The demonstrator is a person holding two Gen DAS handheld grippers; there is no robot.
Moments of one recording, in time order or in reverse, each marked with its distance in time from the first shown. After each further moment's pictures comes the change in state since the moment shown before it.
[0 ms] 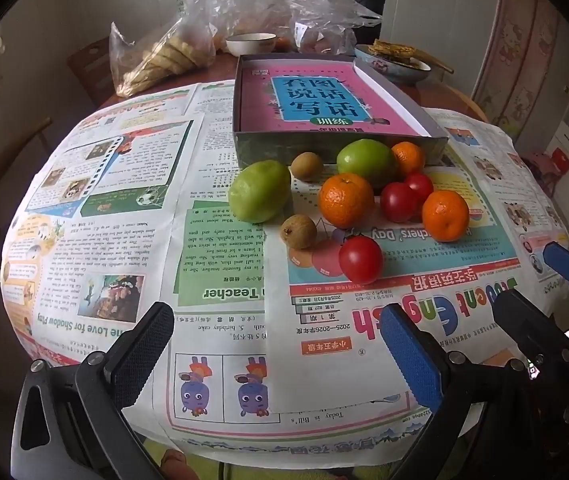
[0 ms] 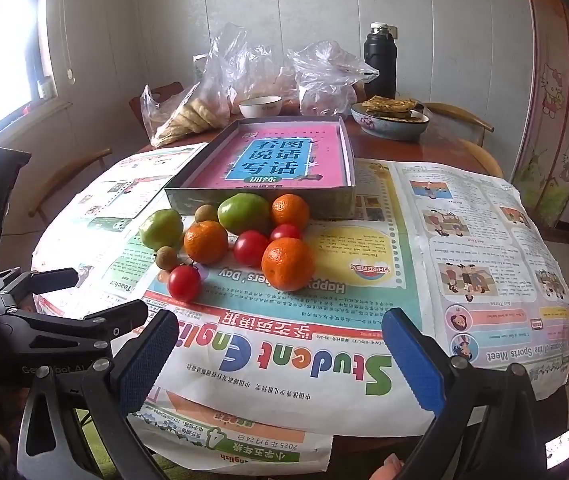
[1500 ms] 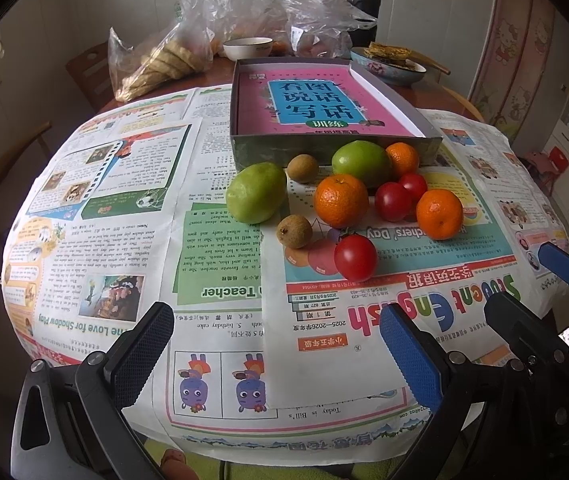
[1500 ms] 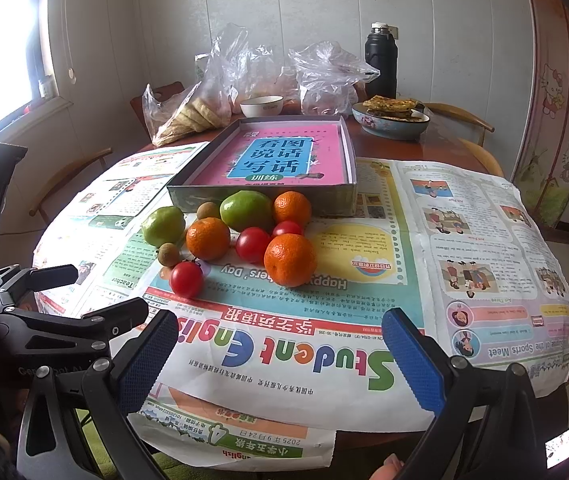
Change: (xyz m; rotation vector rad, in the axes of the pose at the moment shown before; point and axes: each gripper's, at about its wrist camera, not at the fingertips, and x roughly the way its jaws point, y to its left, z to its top) left arm -0.004 0.002 -0.002 0.008 -0.012 -0.010; right arm 0.000 0.001 -0.003 0.002 0.000 0.008
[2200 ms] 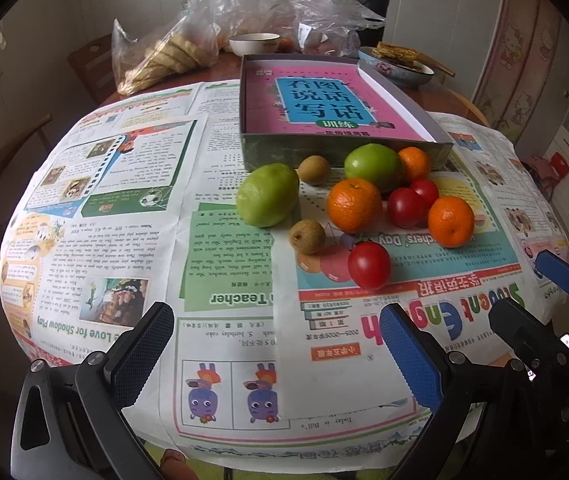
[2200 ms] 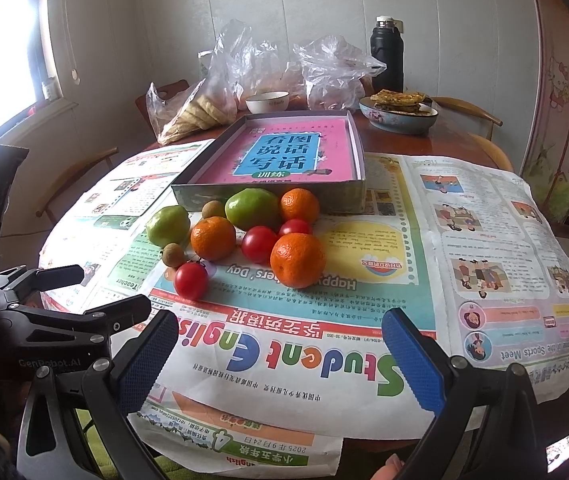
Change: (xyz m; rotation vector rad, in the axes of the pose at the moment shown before) left arm 0.008 0.013 0.008 -0.027 0.015 -0.003; right arm 0.010 -0.001 0.003 0.010 0.017 0.034
